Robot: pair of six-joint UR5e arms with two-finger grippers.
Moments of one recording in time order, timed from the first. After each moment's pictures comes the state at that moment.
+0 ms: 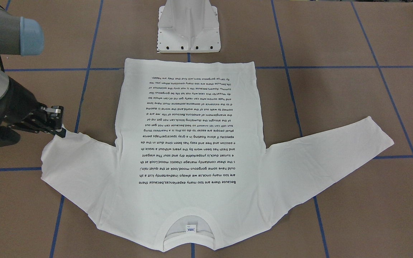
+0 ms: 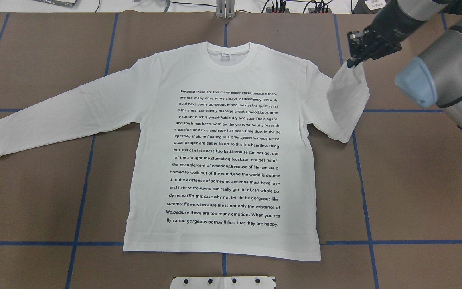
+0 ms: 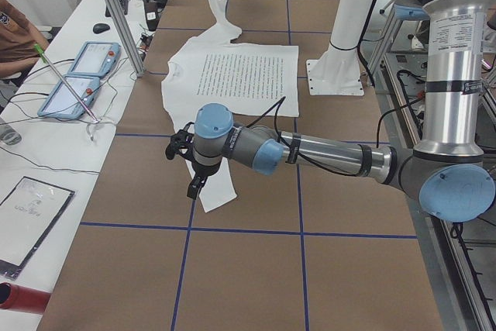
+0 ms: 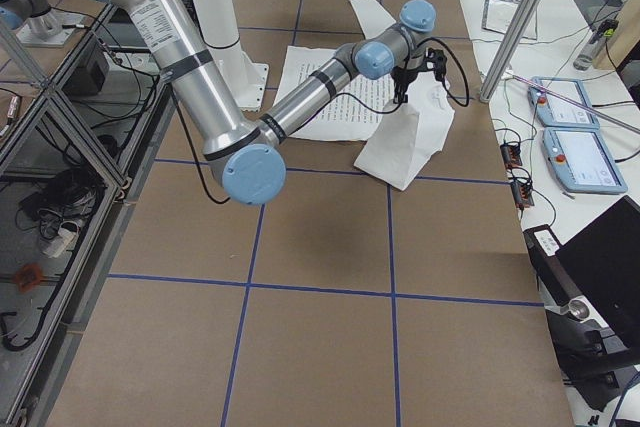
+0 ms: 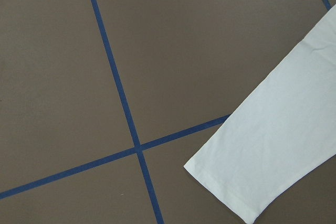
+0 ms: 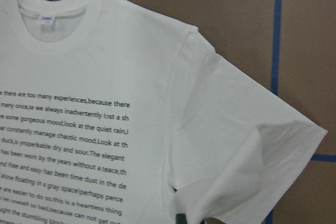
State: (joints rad) left arm -1.51 -1.53 -1.76 -1.83 -2.34 -0.01; right arm 1.07 -0.97 1.72 -1.64 2.37 0.80
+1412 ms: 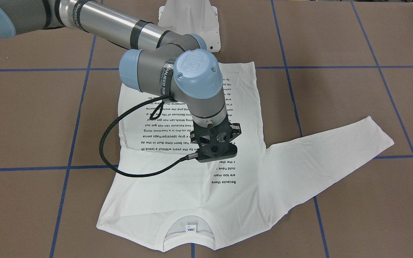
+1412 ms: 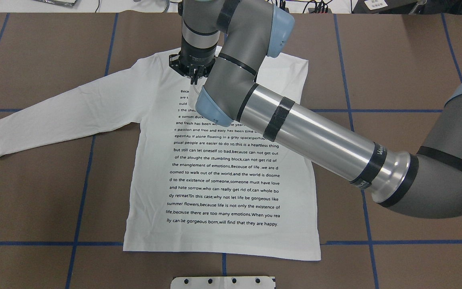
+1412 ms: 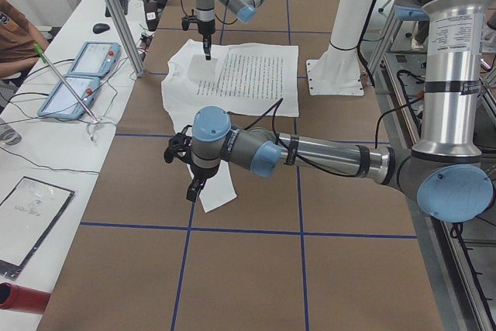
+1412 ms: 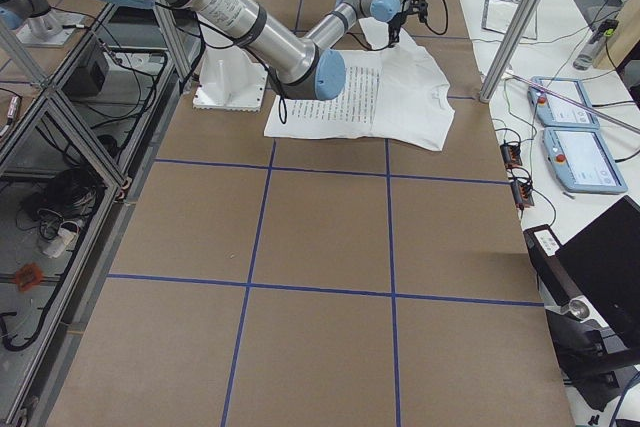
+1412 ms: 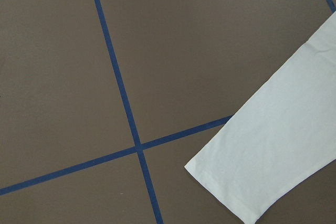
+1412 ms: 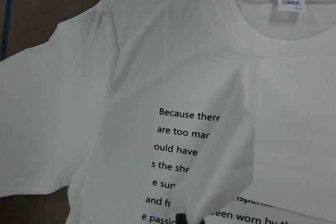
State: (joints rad) left arm -1.51 -1.54 -1.73 -1.83 -2.34 -0.01; right arm 0.70 -0.38 1.01 -1.34 2.08 1.06
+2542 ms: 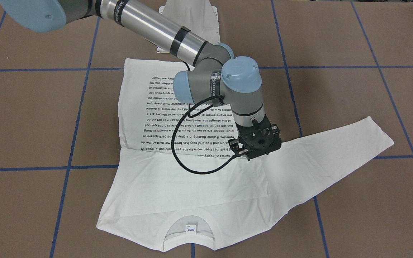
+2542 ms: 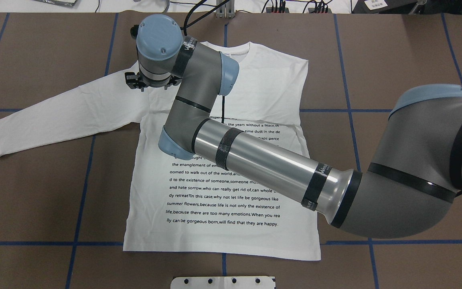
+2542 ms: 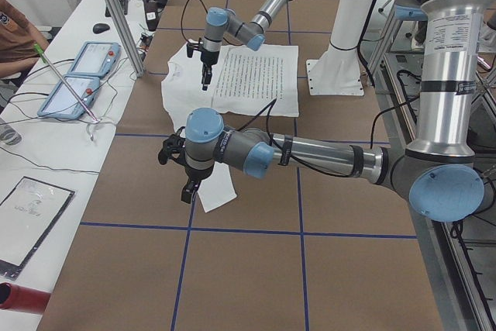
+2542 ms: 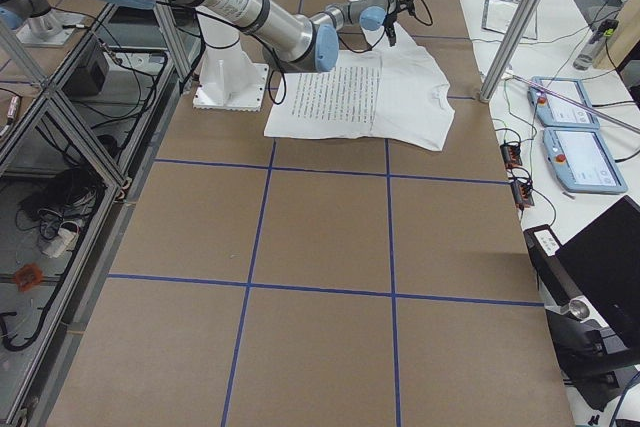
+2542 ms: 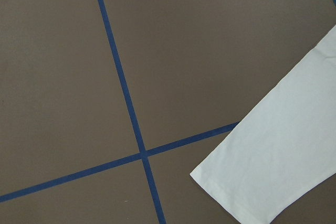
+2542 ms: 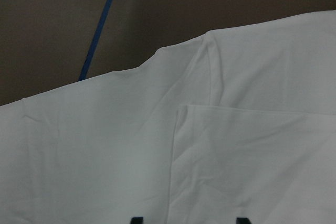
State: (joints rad) left arm -1.51 -1.58 -1.69 -1.83 -2.33 -0.01; right arm 0.58 -0.22 0.69 -0.95 1.81 1.06
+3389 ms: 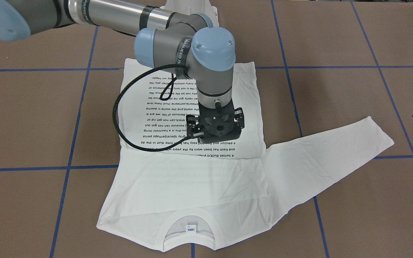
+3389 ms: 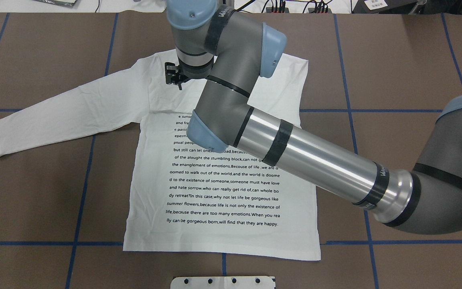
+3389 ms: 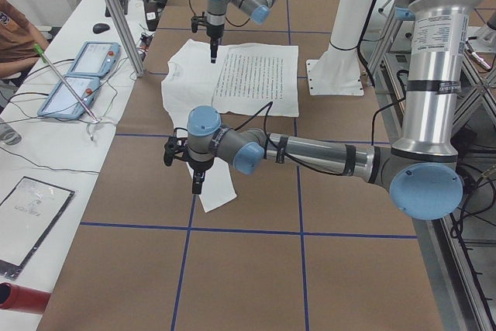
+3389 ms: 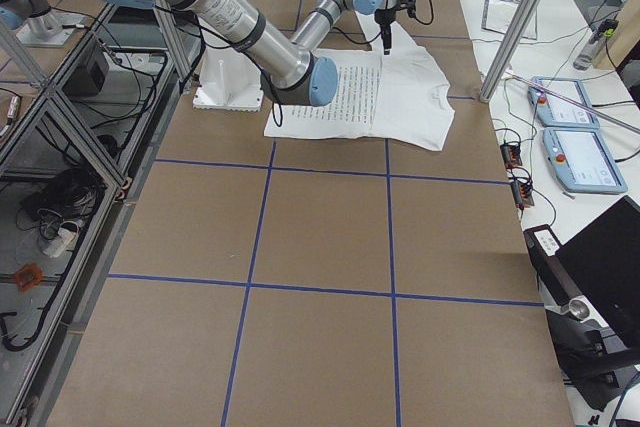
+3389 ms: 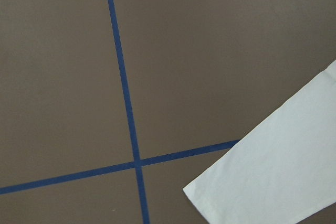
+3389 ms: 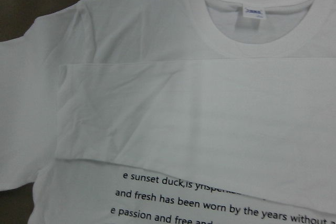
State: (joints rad) left arm -1.31 -1.58 -1.66 -1.95 -2.27 -0.54; right arm 0.67 -0.49 1.31 -1.61 1.93 1.04
